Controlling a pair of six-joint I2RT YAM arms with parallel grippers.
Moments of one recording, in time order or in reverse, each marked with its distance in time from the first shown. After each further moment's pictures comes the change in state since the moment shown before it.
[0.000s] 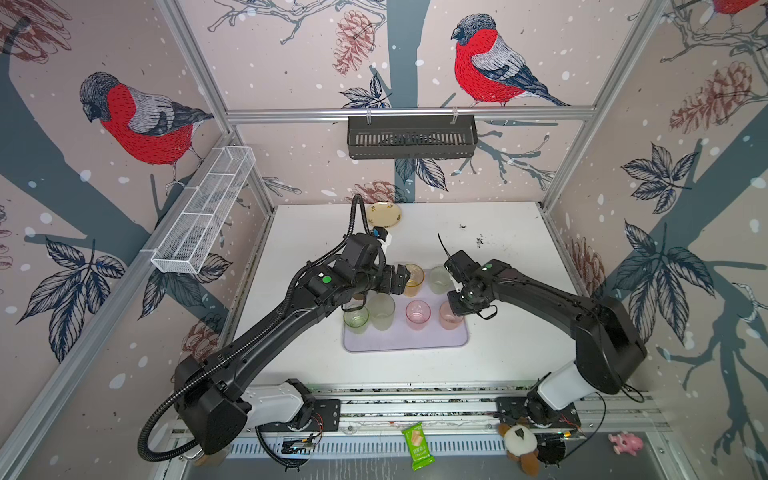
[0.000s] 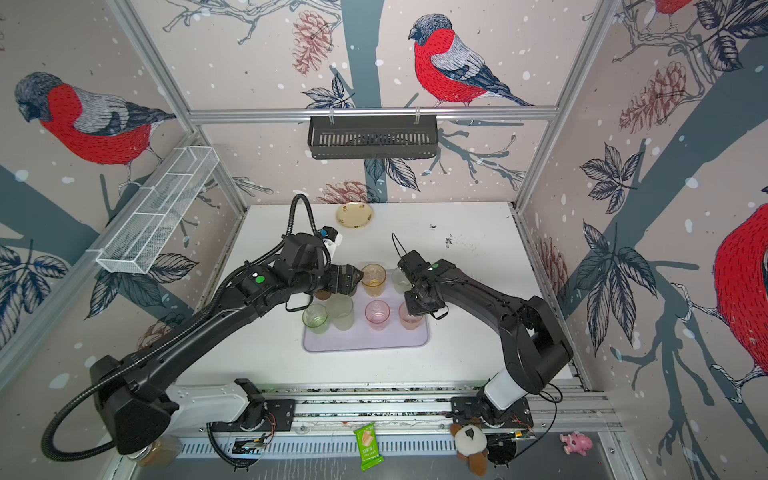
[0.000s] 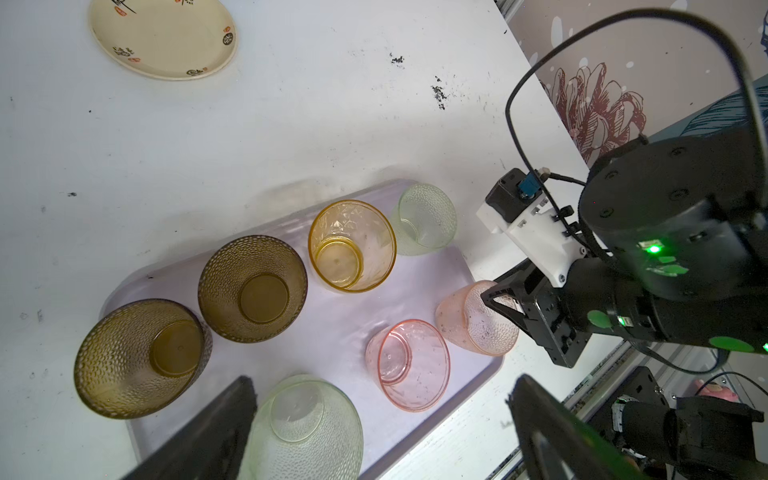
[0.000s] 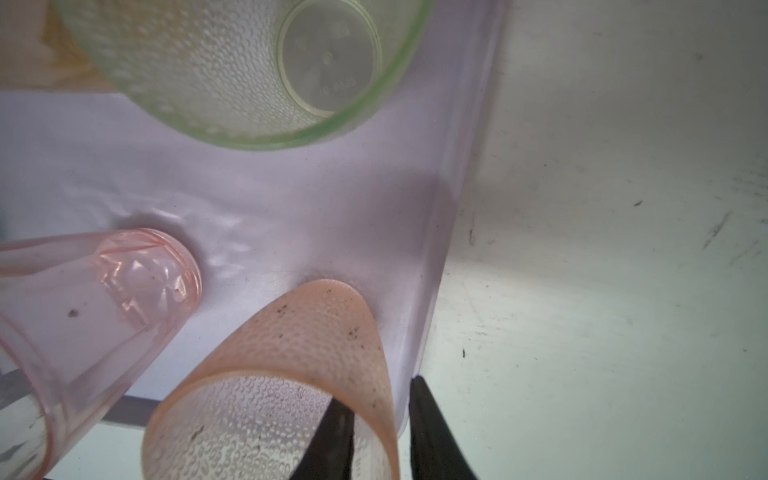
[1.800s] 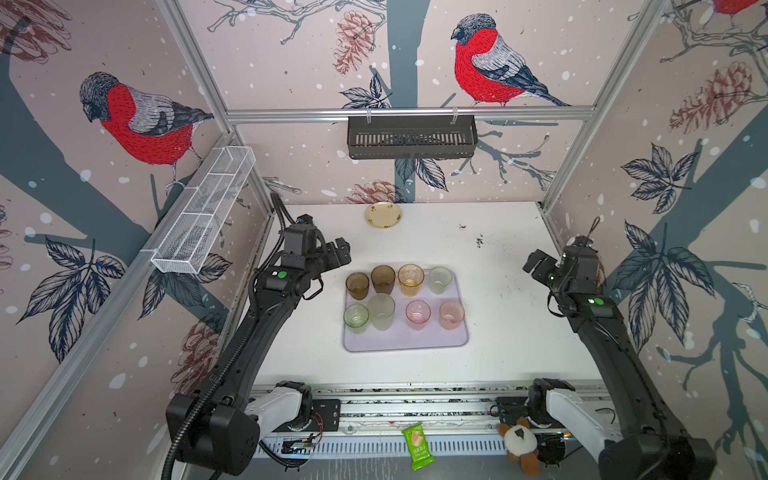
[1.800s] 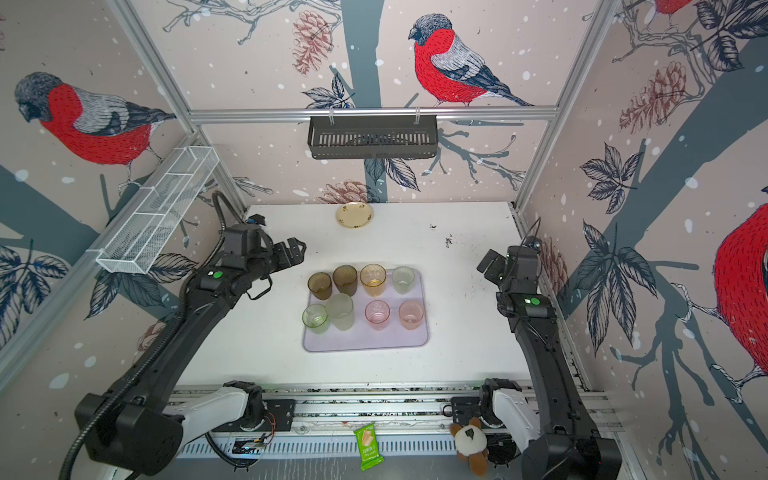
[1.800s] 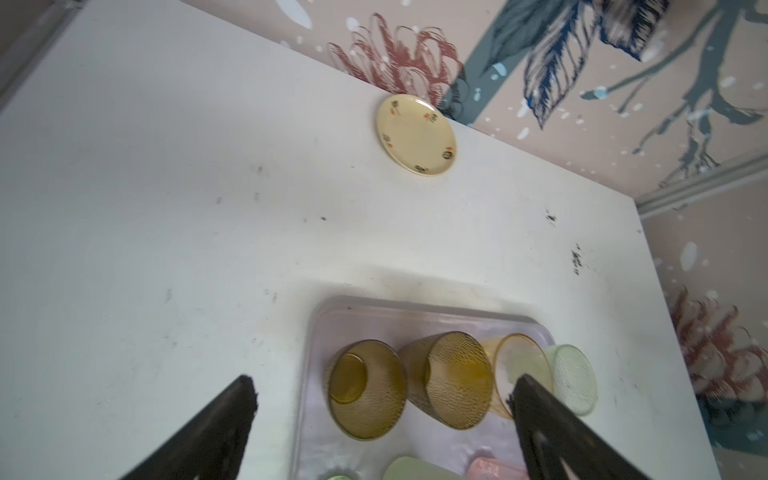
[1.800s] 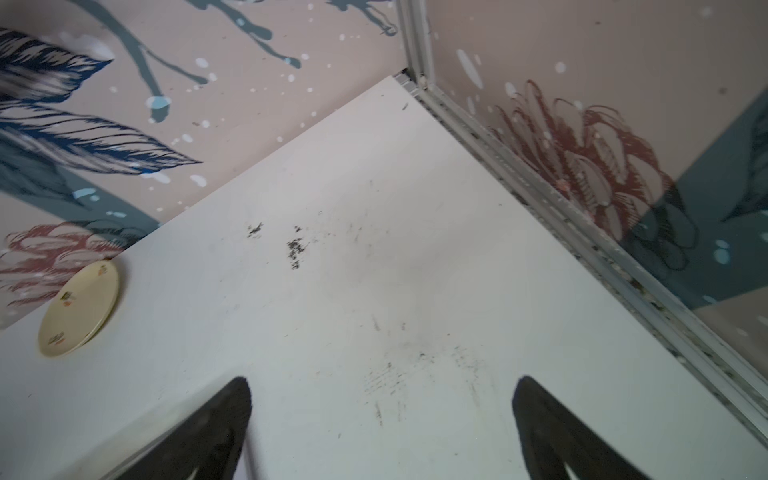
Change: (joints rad) left arm 0.534 -0.111 -0.135 0.089 -0.020 -0.092; right arm -0.755 -0.633 -0.319 0.476 0.092 0.056
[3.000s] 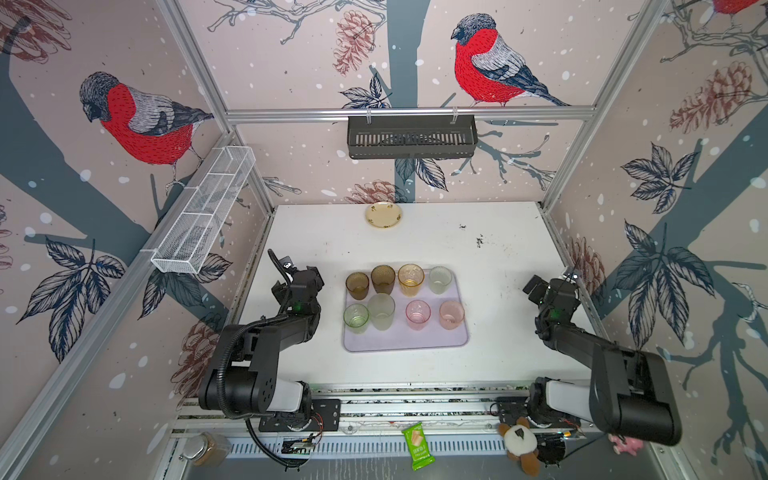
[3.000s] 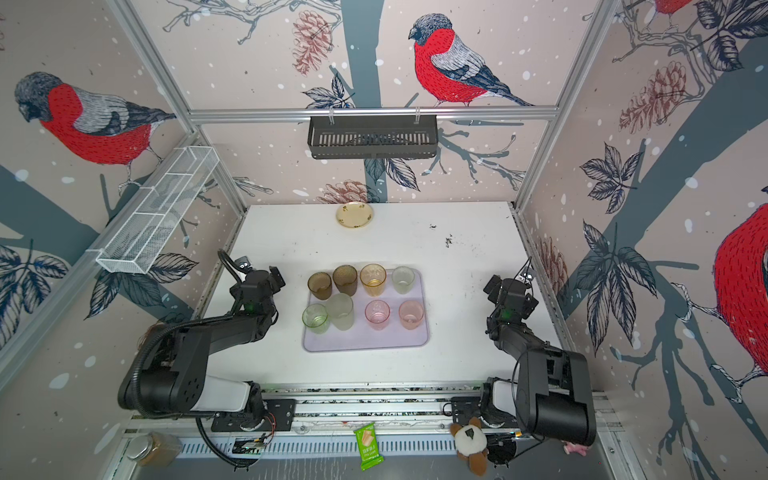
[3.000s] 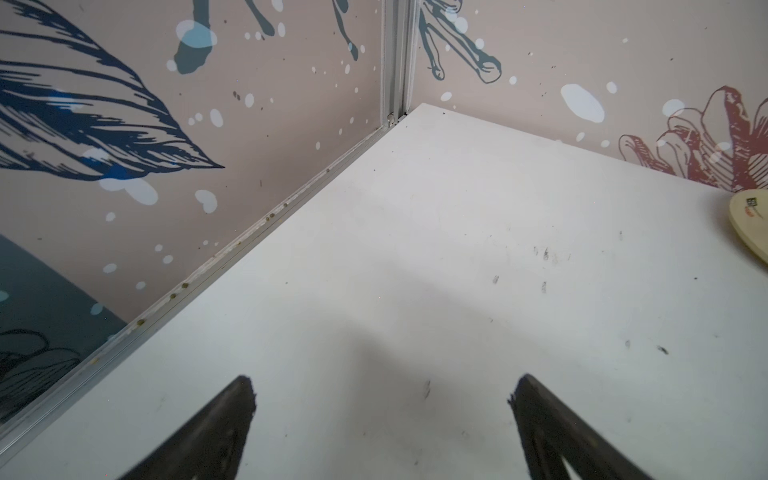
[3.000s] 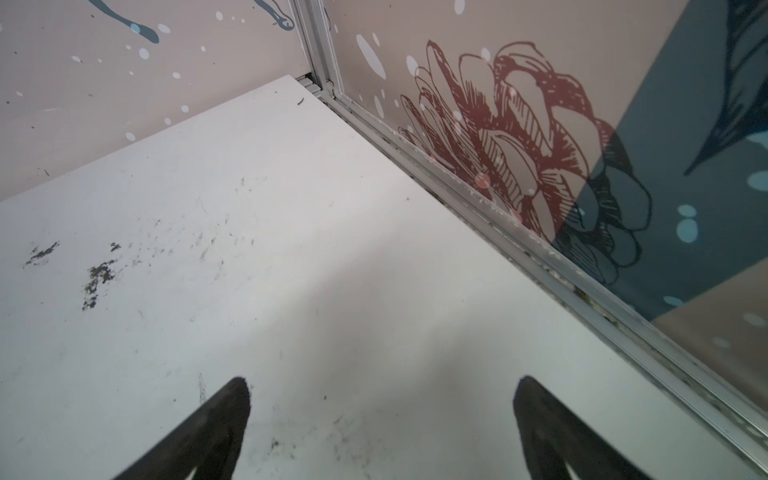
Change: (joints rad) left arm 0.084 0.293 -0.643 1.177 -0.593 0.214; right arm -0.050 0.370 -0.447 0.935 0.161 -0.158
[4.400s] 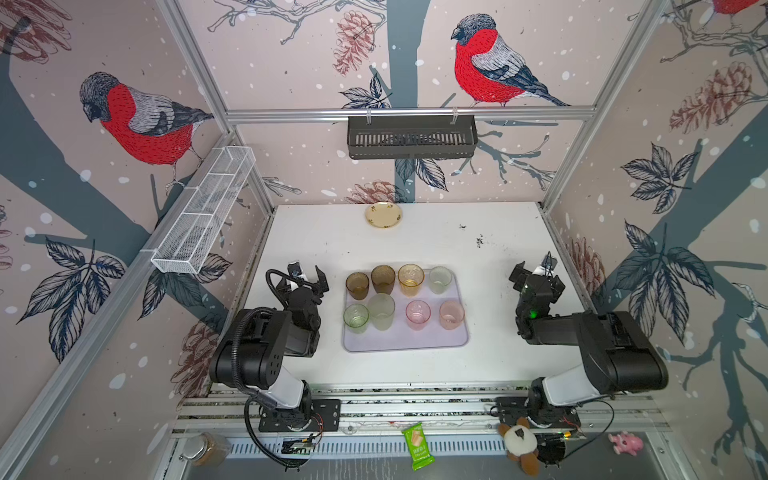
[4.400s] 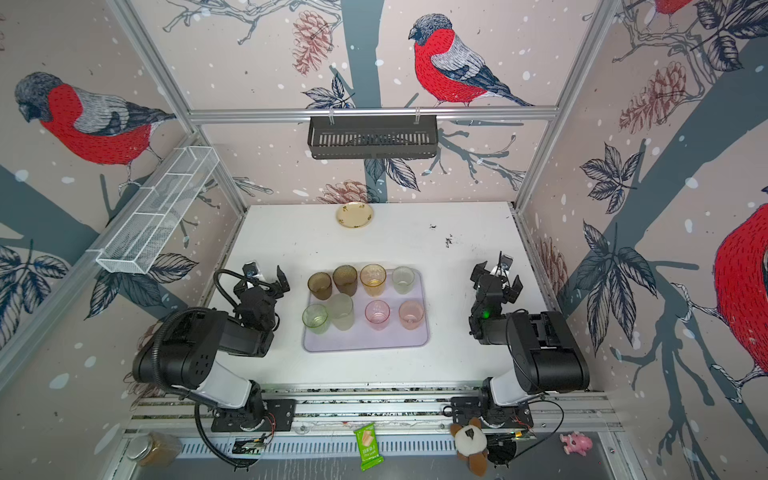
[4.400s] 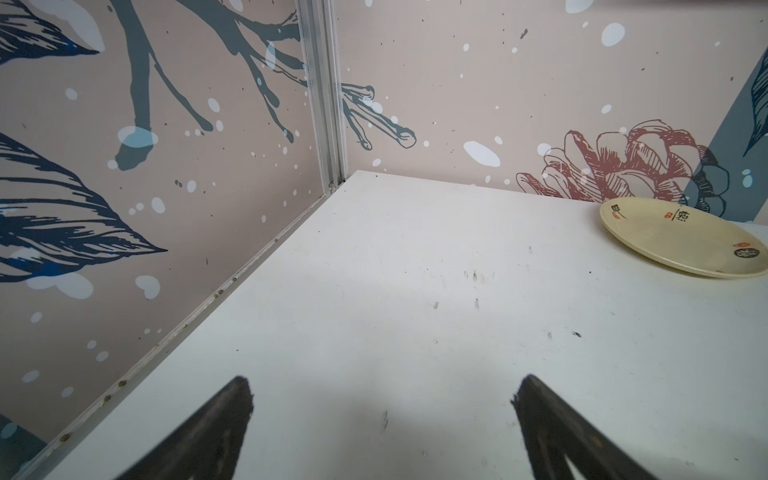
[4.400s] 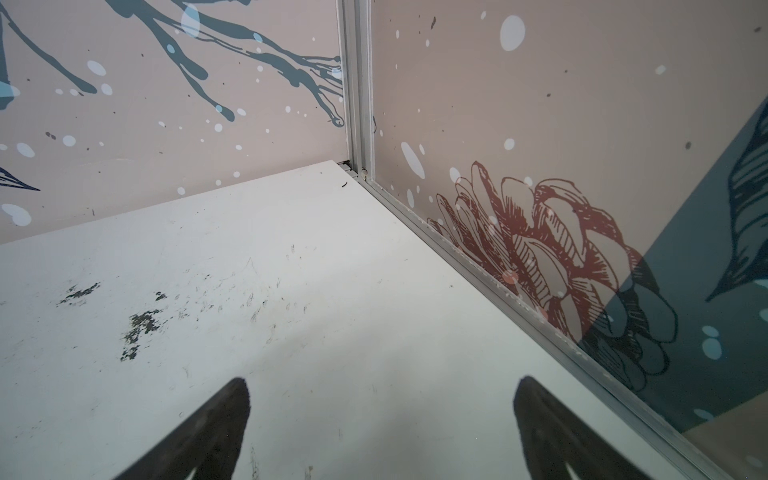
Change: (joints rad) left arm -0.003 0.129 -0.188 0.580 0.150 0.219; right arm 0.214 0.193 -0.027 0.457 0.262 -0.163
